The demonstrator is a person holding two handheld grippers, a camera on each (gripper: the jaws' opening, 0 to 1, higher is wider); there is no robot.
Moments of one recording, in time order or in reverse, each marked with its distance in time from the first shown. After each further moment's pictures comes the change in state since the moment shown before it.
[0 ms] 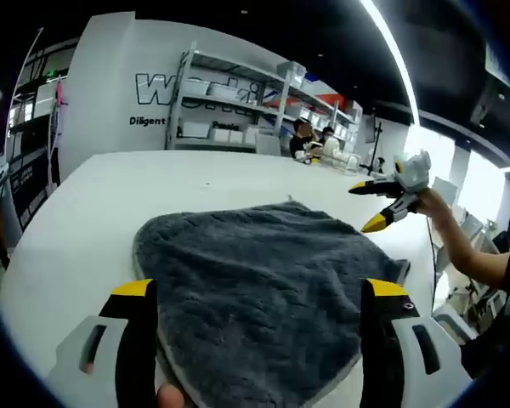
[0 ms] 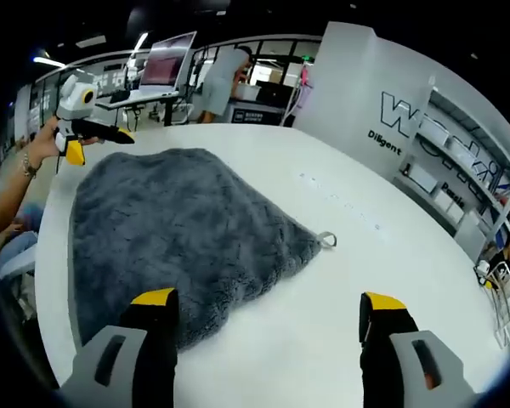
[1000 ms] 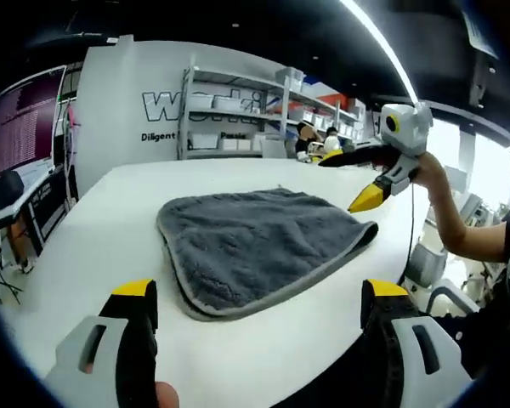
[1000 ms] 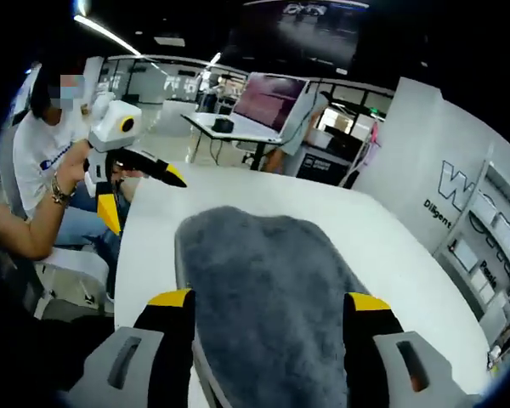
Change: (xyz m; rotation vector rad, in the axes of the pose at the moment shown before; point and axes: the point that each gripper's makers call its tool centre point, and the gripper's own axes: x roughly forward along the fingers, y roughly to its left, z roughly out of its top) left arm -0.106 -0.033 -0.054 0.042 -0.040 0.101; right arm -0.011 0.196 0.120 -0.279 -0.197 0.273
